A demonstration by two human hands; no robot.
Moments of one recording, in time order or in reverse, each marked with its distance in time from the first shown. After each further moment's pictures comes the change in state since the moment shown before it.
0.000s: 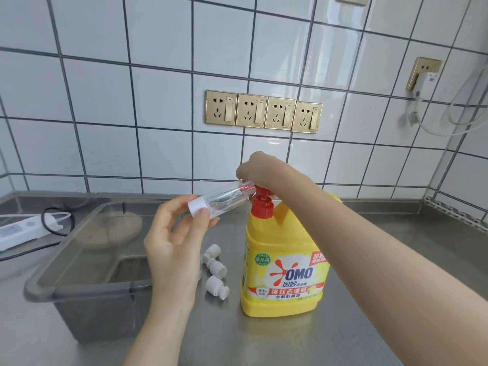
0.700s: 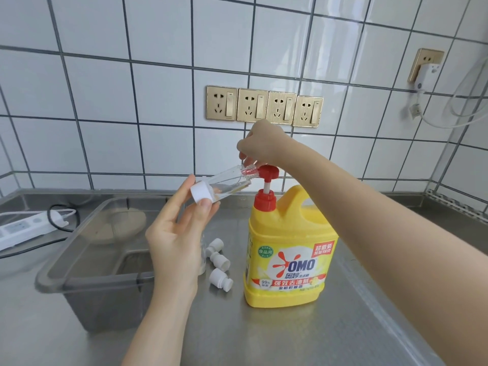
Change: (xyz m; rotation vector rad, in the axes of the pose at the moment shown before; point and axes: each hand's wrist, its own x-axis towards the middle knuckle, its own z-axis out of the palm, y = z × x) left_hand -0.001 0.011 0.004 -0.073 -0.029 -0.026; right_hand 0.004 -0.013 -0.018 0.071 0.133 -0.159
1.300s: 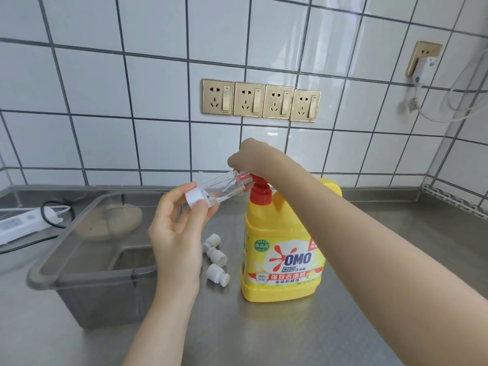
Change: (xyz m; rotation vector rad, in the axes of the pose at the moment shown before) left_hand 0.001 -0.014 -0.002 0.019 0.034 -0.019; right_hand -0.005 0.008 0.025 -0.199 -0.091 0.084
